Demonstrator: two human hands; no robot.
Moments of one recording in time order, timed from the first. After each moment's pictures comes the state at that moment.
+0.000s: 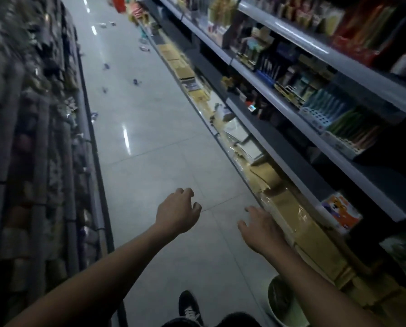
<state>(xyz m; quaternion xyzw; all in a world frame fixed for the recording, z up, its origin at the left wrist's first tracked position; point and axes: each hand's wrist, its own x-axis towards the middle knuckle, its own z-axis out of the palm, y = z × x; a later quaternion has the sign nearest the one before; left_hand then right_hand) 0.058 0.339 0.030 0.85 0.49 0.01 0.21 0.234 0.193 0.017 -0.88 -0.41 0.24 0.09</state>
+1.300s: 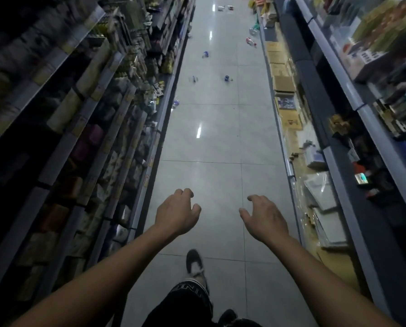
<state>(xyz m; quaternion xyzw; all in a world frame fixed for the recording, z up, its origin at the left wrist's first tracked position) 0.083 0.655 0.012 0.70 0.69 0.02 0.18 0.316 0.637 -0.009 -0.73 -0.62 0.26 0.06</state>
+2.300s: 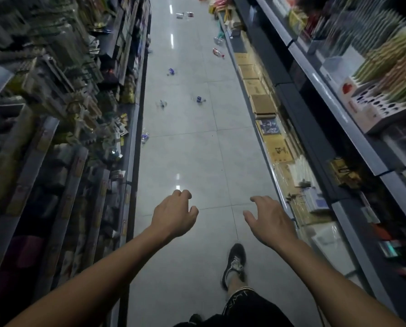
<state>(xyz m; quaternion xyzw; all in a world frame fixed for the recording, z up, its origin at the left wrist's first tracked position) 0.108 1.129 -0.006 0.76 0.63 -0.01 0.20 0.353 1.059 -0.006 -0.77 -0.59 0.22 0.06</state>
